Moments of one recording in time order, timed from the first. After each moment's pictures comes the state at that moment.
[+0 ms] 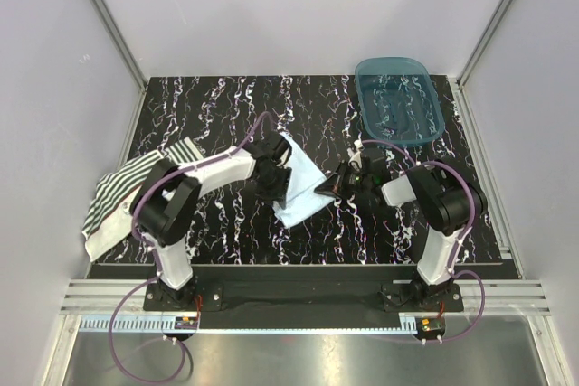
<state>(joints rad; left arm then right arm) -0.63 1.84 1.20 -0.65 0.22 -0.44 0.37 1.86 0.65 0.59 -0.61 0.90</state>
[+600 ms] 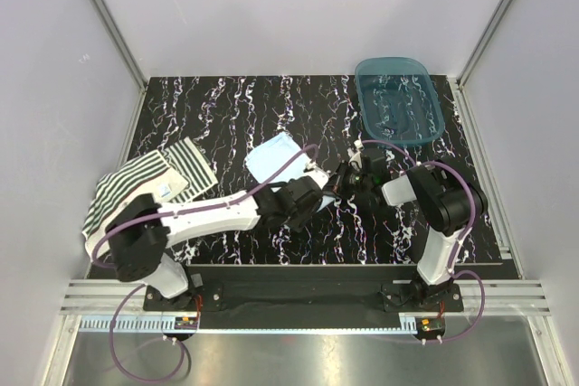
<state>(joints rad) -1.09 1.52 1.05 -0.53 -0.31 -0.34 0.37 1.86 0.65 0.59 -0.61 0.91</state>
